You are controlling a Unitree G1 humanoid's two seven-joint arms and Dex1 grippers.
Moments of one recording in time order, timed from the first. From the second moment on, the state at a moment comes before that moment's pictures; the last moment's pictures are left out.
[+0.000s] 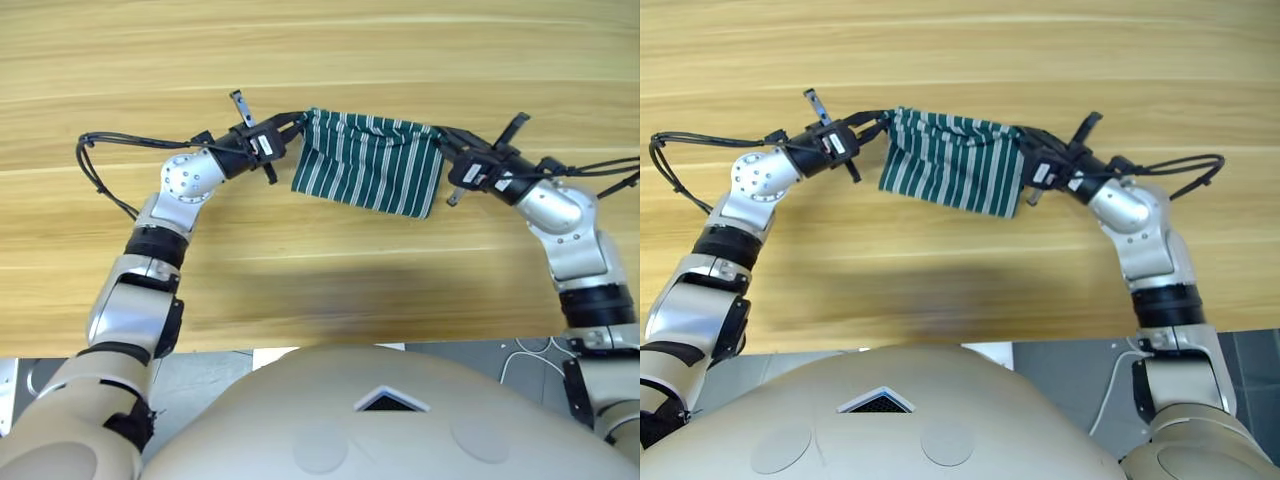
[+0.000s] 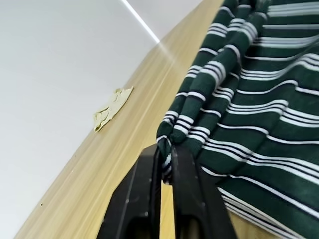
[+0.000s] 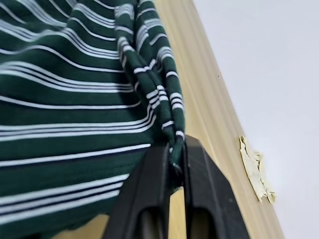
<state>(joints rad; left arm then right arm) -0.46 0.43 -0.30 0.78 0.21 -0.74 -0.52 -0.15 -0.63 0.17 0.17 -0.35 -0.41 0.48</state>
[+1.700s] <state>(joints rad) -0.62 0.27 -0.19 1.17 0.27 -0.89 -0.22 -0.57 -0.20 0.28 0.63 -0.16 -0.33 0.48</state>
